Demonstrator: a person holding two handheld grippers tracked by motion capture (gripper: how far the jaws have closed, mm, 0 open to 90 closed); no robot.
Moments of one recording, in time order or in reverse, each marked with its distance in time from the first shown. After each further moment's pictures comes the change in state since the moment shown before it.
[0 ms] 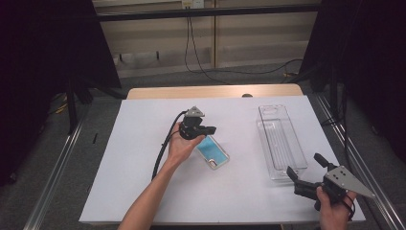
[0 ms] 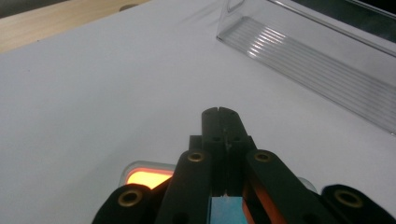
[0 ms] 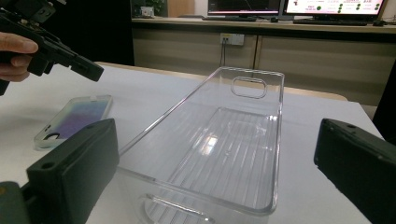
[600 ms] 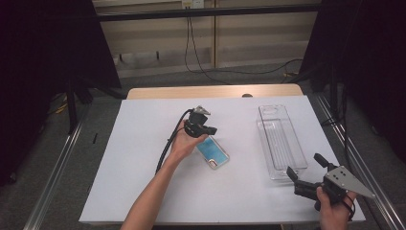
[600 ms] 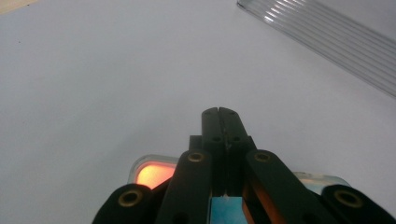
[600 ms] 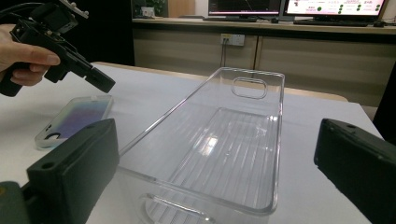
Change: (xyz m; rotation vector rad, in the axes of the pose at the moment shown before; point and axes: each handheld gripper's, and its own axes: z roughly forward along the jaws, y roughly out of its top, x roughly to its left) left arm 0.008 0.006 0.022 0.115 0.032 -0.020; right arm 0.000 0.000 0.000 -0.001 0.002 -0.001
